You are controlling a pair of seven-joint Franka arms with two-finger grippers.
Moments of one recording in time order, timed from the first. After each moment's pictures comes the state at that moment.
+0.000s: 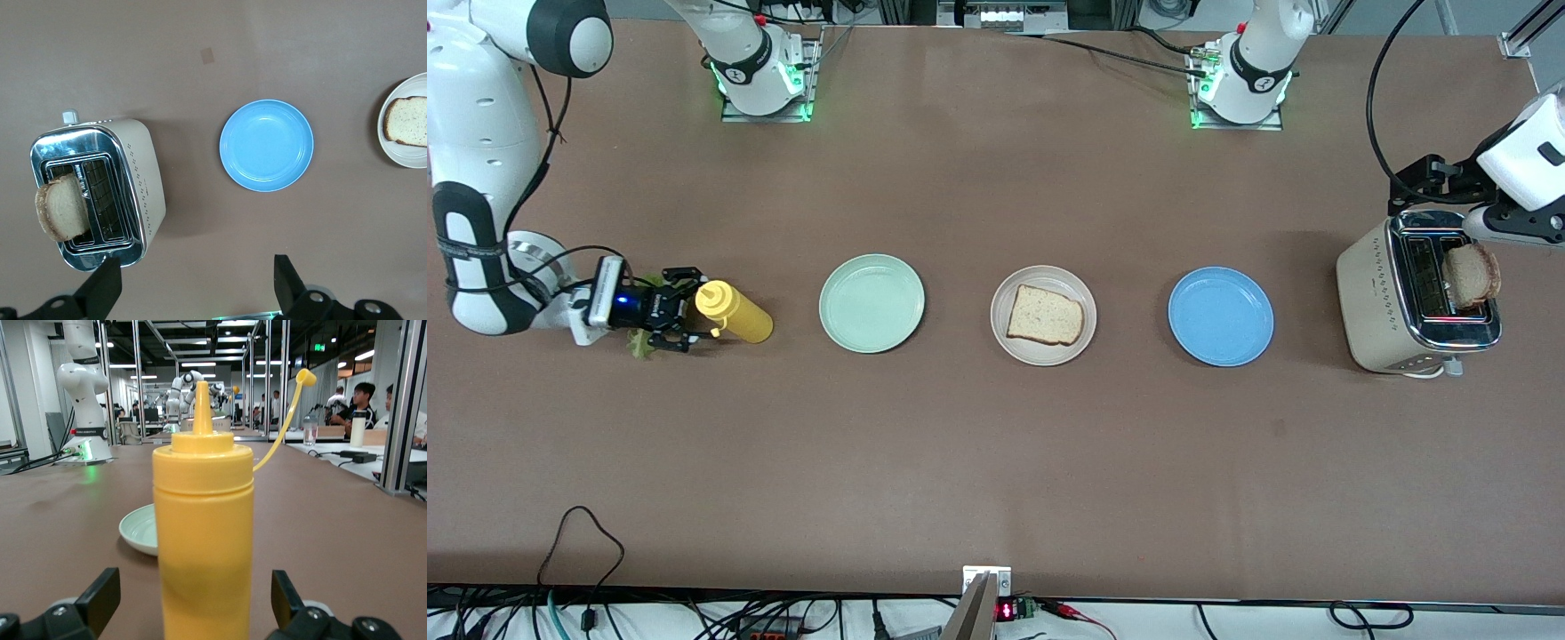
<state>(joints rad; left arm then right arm) -0.08 0.00 0.07 -1.61 0.03 1.51 0.13 -0.18 0.85 -0.31 -1.76 1.27 1.31 -2.68</state>
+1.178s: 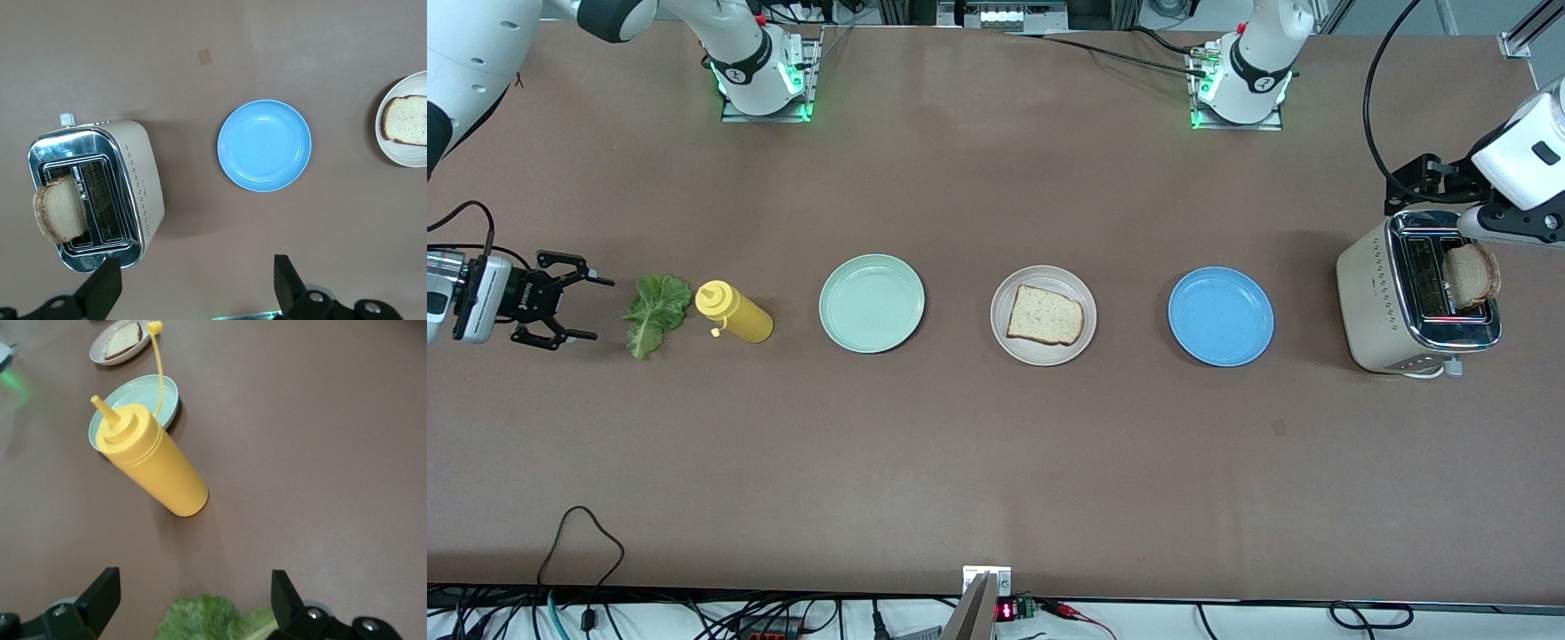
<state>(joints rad) -0.09 0.00 0.07 -1.61 0.03 1.51 0.13 0.37 0.74 -1.03 -1.68 1.12 1.45 -2.02</state>
